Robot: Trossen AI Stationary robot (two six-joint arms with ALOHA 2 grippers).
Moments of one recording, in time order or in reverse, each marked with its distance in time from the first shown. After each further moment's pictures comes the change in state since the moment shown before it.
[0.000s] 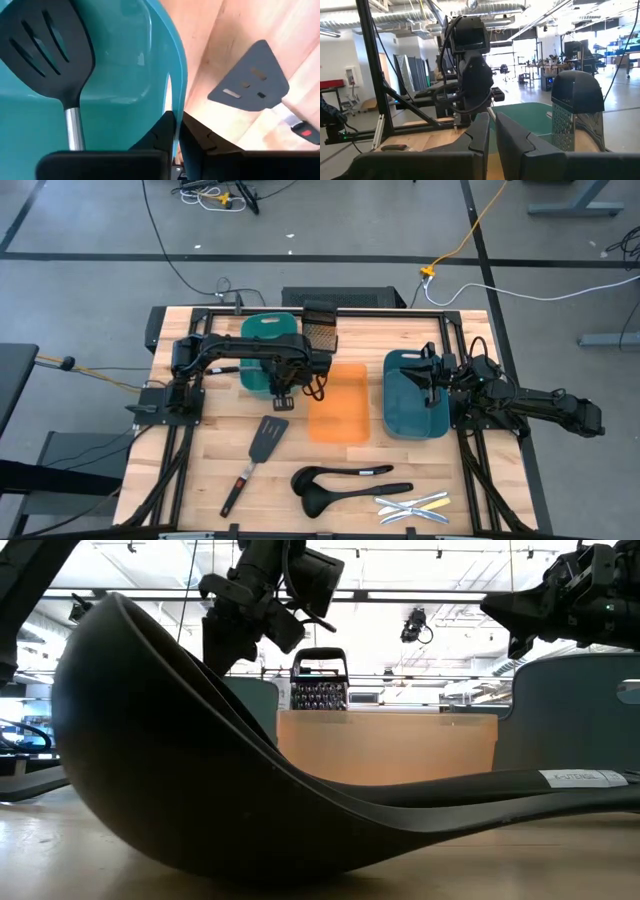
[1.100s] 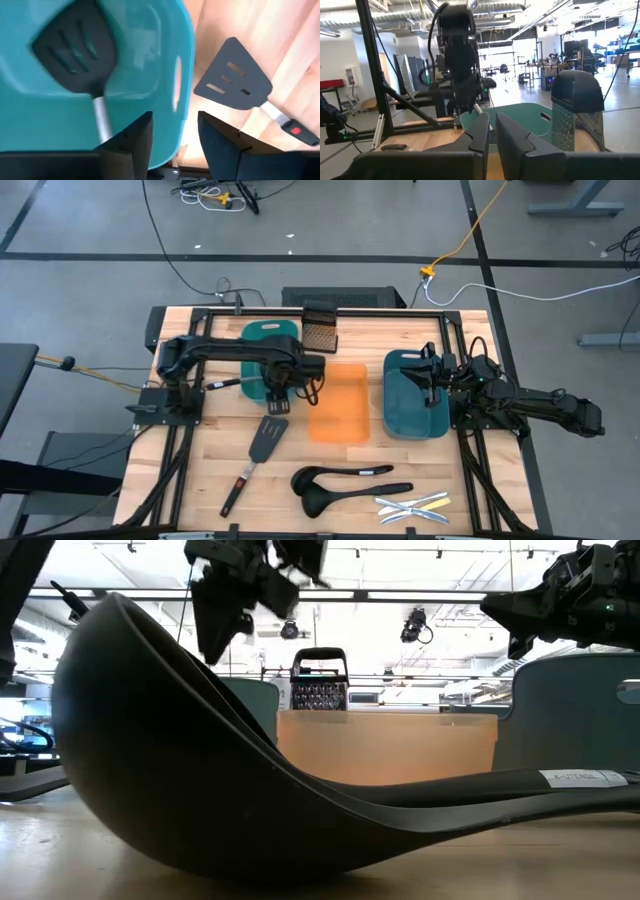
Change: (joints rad) left arm -0.048 -0.120 0.002 0.007 -0.030 -0.038; right arm 0.000 0.000 0.000 -0.003 0.000 0.000
